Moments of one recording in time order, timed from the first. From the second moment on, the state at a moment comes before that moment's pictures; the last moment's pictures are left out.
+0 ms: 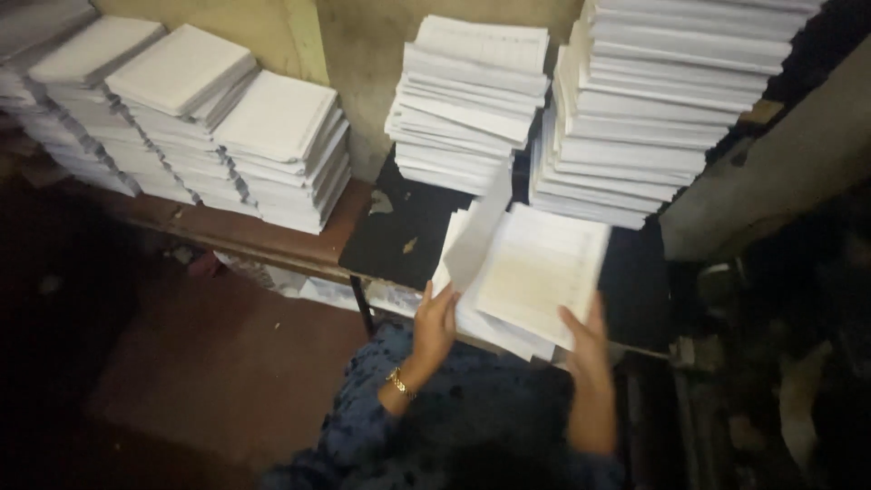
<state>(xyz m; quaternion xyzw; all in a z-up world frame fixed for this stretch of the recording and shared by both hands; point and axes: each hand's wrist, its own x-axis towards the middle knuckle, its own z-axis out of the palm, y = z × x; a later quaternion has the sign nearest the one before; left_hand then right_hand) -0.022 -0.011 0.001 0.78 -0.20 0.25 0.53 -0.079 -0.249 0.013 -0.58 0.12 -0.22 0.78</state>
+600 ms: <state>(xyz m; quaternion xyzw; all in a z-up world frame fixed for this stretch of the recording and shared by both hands) -0.031 -0.001 0.023 0.85 -0.27 0.14 0.43 -0.045 -0.256 -0.002 -0.65 0.08 -0.20 0.73</state>
